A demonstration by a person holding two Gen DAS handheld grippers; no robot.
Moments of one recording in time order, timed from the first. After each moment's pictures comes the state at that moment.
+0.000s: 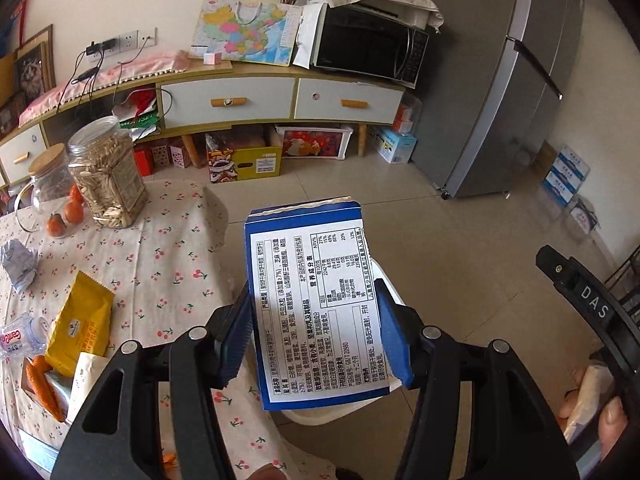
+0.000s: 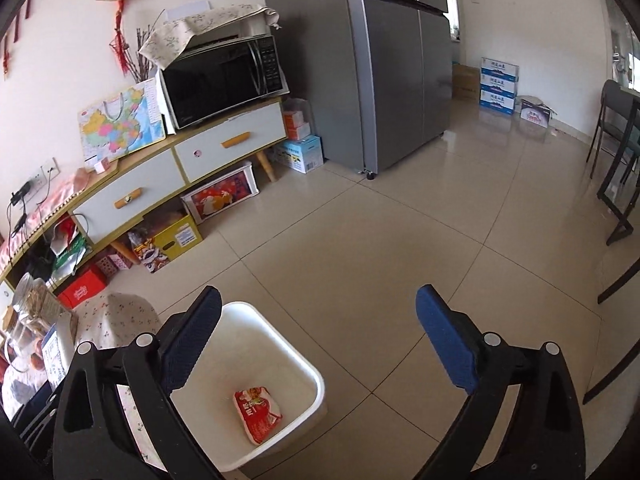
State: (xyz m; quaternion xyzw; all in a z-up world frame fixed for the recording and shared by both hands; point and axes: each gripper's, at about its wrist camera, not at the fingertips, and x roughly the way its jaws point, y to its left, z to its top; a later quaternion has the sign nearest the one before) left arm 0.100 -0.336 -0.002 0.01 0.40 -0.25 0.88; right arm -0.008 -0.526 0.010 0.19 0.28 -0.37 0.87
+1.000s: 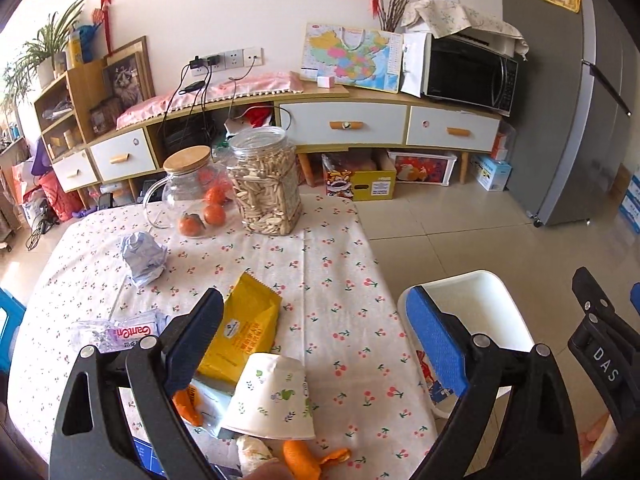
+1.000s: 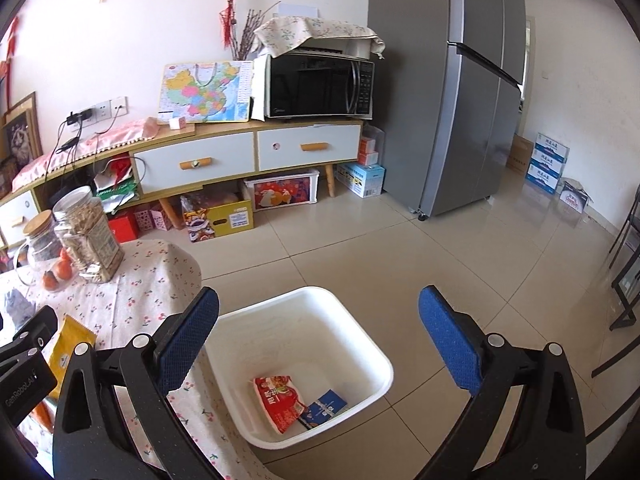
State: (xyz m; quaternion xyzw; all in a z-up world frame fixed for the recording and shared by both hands) left arm 0.101 -0.199 0.011 0.04 0.35 -0.07 0.93; right arm 0.036 -0.382 0.014 0.05 0.28 -0.28 0.92
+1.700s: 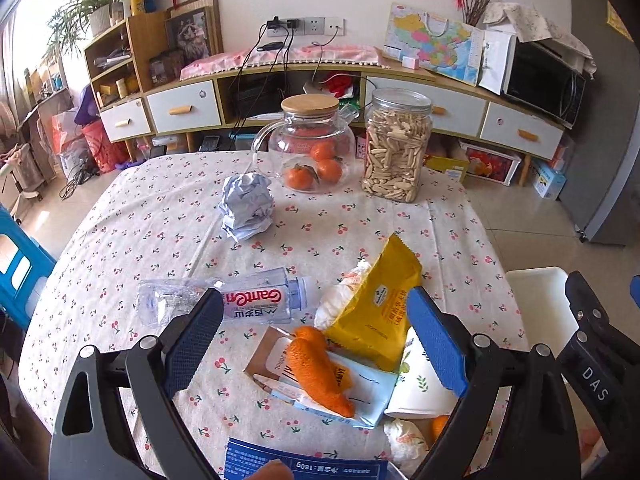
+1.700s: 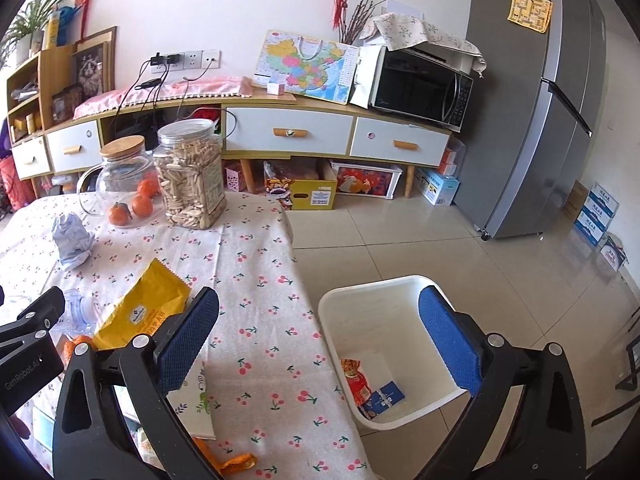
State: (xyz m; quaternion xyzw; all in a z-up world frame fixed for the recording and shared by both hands) left arm 0.110 -0.063 -0.024 0.00 0.39 0.02 0.92; right arm 0.080 -0.247 -0.012 -0.03 0.32 -0.17 0.93
